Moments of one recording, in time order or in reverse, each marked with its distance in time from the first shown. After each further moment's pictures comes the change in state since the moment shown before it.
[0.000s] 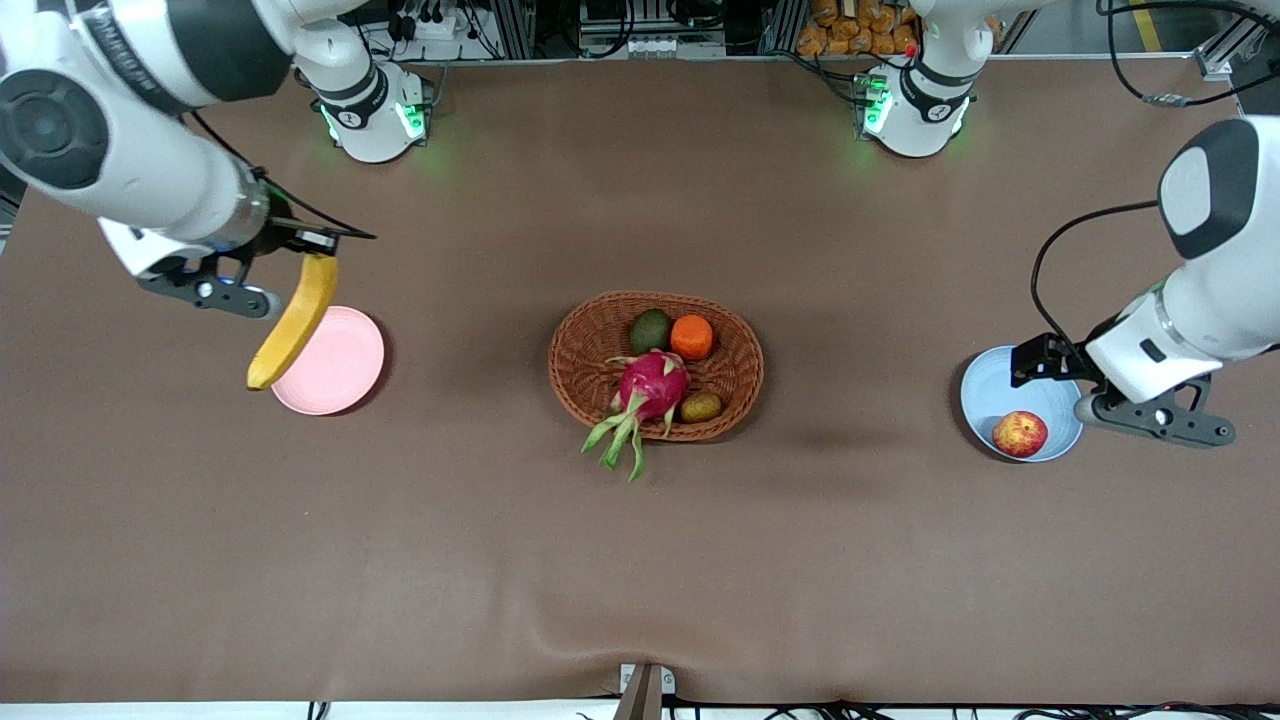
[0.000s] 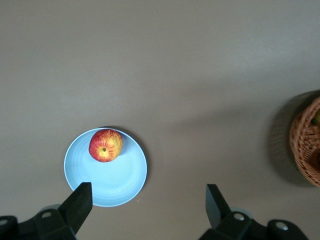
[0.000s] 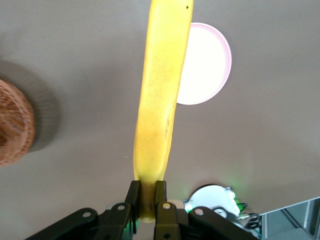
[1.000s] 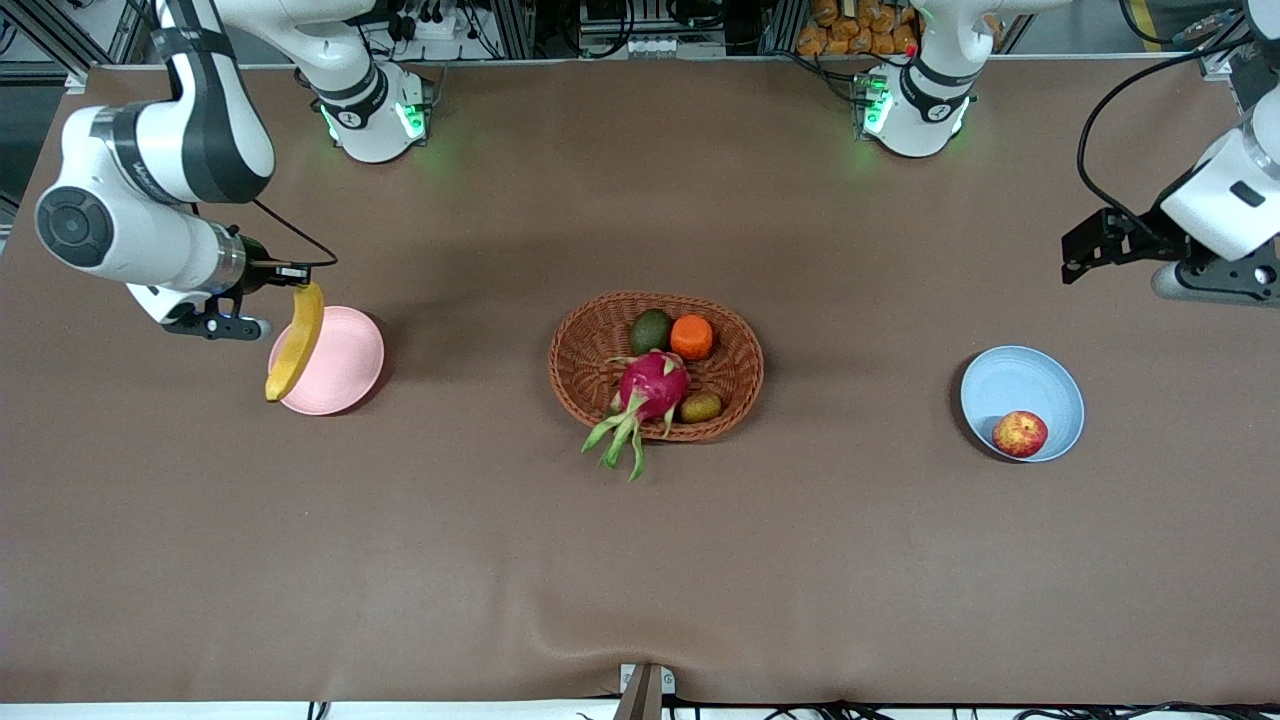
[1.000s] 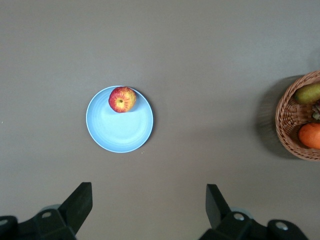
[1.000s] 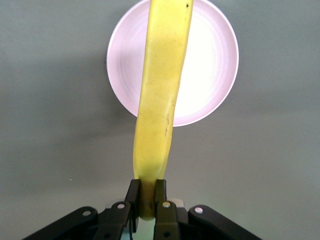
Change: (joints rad) left arm -0.100 -0.248 0.118 -0.042 0.000 -0.211 -0.083; right arm -0.201 -0.100 0.006 -0.596 -0.003 0.504 -0.331
